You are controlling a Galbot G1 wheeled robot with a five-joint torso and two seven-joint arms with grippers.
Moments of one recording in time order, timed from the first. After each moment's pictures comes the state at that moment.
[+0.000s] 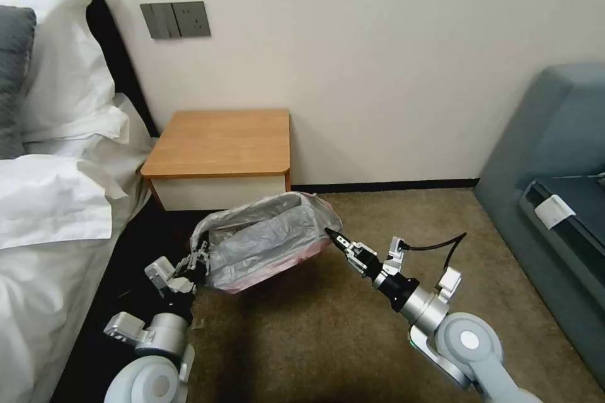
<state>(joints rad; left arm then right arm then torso) 1.62 -1.49 -0.66 -2.09 -0.84 0.09 0.09 -1.40 1.16 0.35 2.00 1.52 -0.43 -0.21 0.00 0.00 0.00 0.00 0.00</state>
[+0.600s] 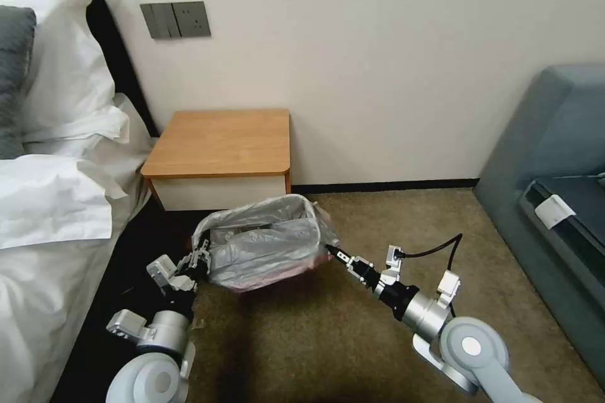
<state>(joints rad) 1.60 -1.48 -0.66 -2.07 -0.85 0.09 0.10 -1.42 1.11 0.34 2.00 1.39 -0.46 -0.15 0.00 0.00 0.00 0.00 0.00</state>
